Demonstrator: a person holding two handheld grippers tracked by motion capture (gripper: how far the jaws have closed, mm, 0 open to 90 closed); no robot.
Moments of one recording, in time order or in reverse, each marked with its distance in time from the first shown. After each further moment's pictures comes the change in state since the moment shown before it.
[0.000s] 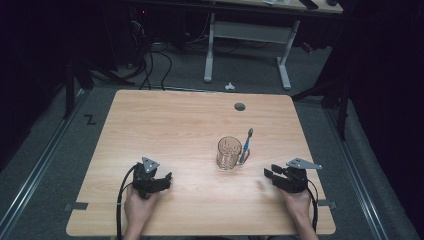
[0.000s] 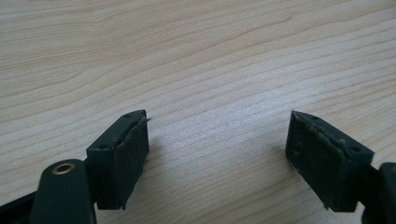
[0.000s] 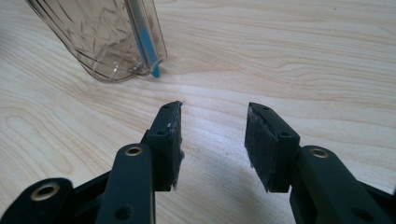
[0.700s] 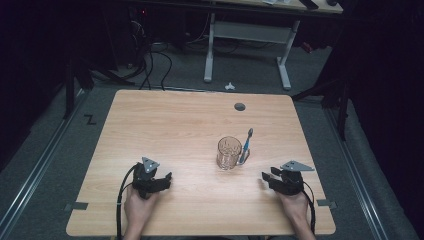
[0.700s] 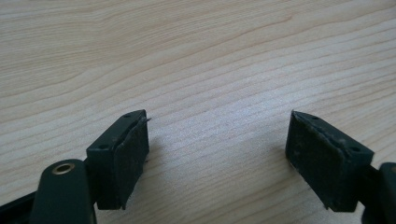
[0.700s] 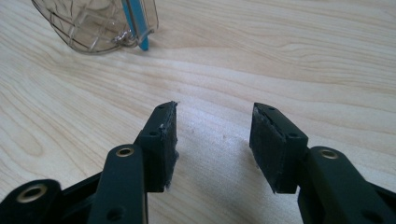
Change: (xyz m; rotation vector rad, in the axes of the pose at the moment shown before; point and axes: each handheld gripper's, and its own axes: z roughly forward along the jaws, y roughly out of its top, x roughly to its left) left arm 0.000 0.000 0.000 0.000 0.000 -0.001; right arm 0.007 -0.008 0.010 0.061 -0.066 -0.061
